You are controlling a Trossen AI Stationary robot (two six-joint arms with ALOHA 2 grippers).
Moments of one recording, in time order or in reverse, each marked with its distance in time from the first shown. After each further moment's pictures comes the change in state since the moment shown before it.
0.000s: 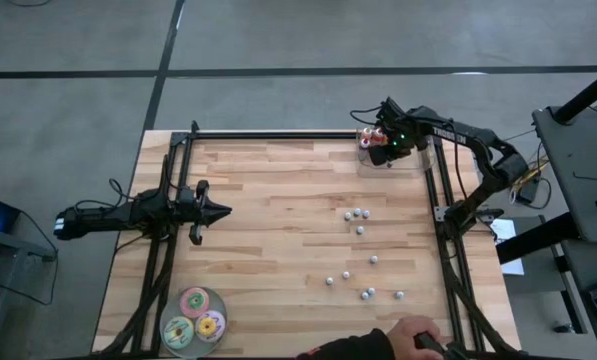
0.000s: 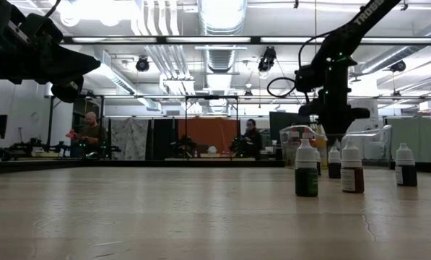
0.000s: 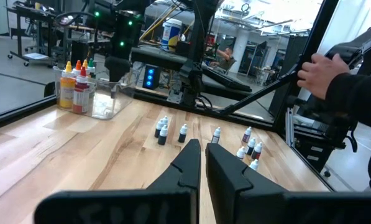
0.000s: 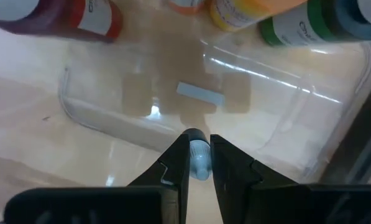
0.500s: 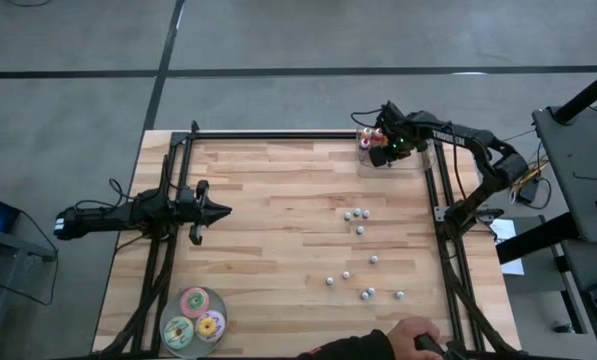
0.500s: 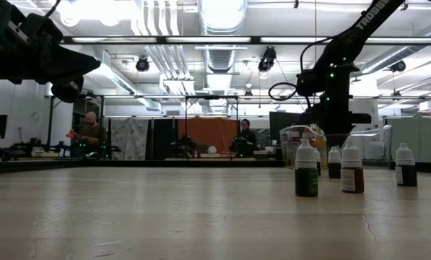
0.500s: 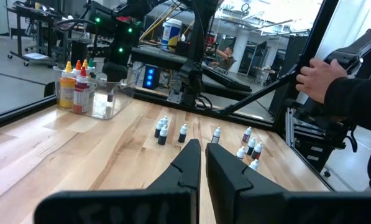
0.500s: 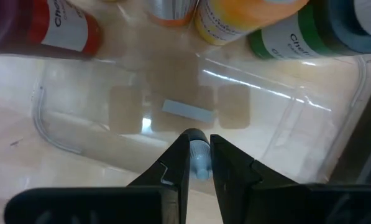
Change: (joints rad) left arm 0.000 0.000 0.000 0.000 0.000 0.000; right arm -0.005 0.000 -0.069 0.112 0.050 0.004
